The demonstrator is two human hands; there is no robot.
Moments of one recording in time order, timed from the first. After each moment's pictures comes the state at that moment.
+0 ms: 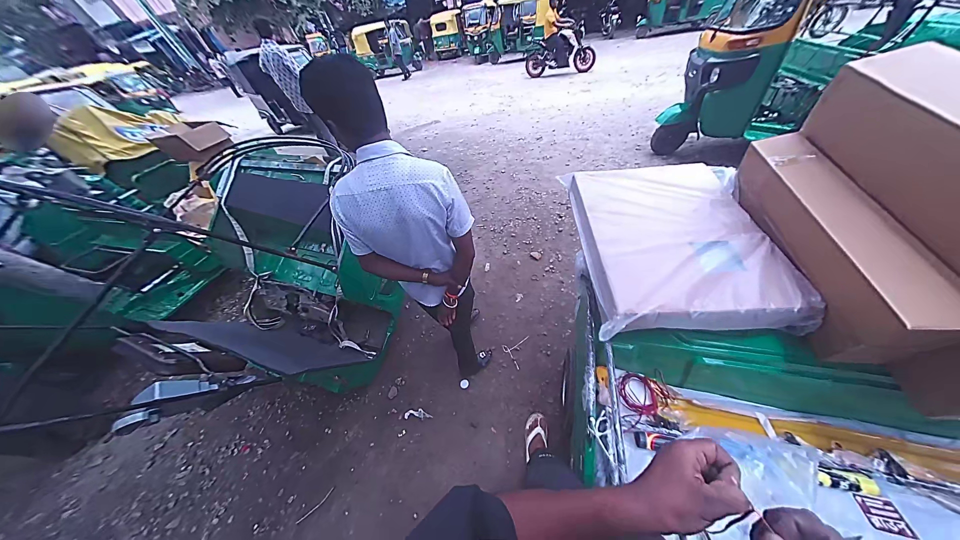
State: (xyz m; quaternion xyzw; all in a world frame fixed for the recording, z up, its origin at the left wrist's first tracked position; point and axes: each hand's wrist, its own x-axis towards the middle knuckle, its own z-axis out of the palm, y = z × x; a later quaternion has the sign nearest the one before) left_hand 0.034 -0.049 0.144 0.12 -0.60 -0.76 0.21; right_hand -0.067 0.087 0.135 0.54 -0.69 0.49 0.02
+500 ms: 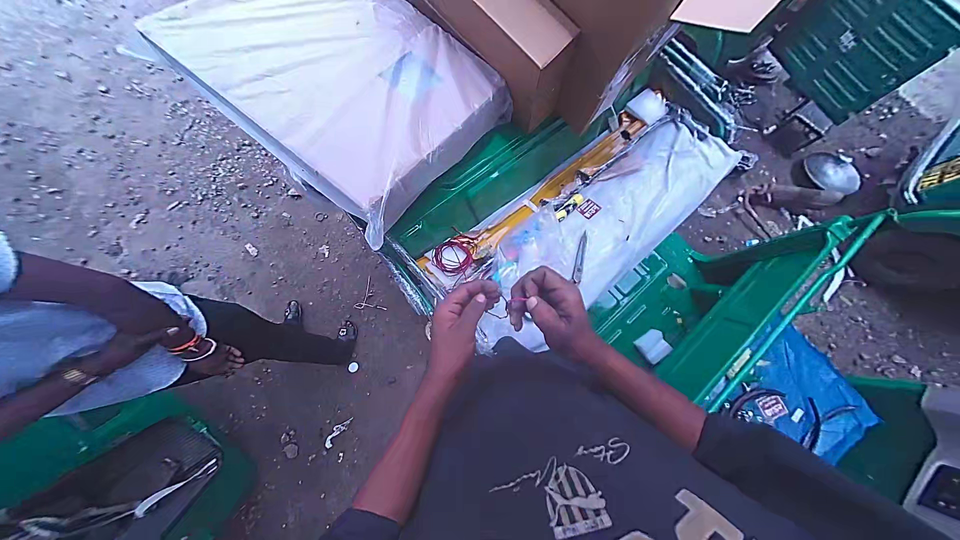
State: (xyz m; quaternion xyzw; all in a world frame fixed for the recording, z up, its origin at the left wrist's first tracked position) left_hand 0.037 -0.070 0.113 0.14 -0.61 -0.76 0.17; right_hand -0.072 0.086 0.125 0.36 -0.53 0.73 -0.24
